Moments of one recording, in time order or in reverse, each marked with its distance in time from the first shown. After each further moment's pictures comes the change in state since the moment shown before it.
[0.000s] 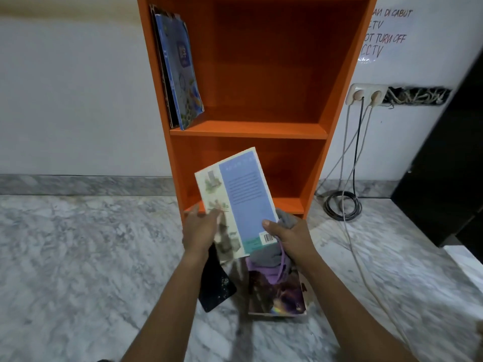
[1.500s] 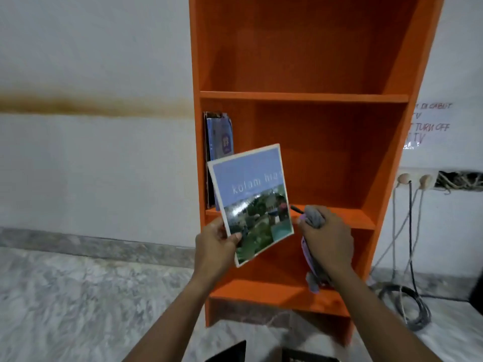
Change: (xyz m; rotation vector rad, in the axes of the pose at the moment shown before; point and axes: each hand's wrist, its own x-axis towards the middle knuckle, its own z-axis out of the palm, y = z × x) left_hand 0.072 0.114 -0.011 0.166 0.052 0.563; right_hand 0.155 -0.108 0.021 -0.674 0.372 -0.428
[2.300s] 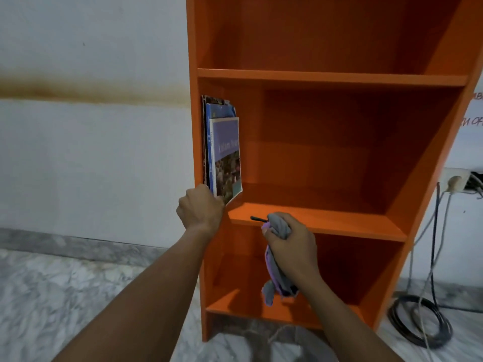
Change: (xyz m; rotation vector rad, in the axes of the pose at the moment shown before) left_hand 0.147 -0.033 0.010 0.737 0.325 -0.050; right_hand 0.015 -0.007 0.099 0.164 -0.234 0.049
